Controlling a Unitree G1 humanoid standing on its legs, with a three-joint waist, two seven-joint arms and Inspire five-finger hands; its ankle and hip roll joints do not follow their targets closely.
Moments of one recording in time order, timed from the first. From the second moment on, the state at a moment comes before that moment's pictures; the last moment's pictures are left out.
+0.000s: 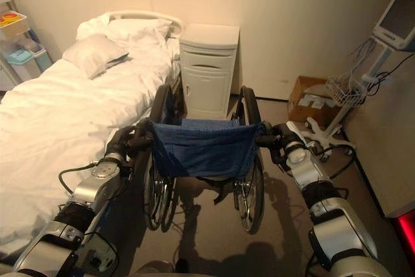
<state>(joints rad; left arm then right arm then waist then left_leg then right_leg) -0.42 0.44 -0.25 0.46 -0.39 0.23 0.29 -0.62 -0.61 0.36 0.78 0.01 0.24 0.00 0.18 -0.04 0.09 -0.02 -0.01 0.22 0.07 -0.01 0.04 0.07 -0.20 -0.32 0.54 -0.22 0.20</state>
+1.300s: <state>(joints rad) -0.44 0.41 -0.25 0.44 -0.35 0.24 0.32 -0.54 -0.65 0.28 0.65 0.04 0.23 -0.01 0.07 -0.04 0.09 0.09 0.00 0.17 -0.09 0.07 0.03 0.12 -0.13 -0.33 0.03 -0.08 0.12</state>
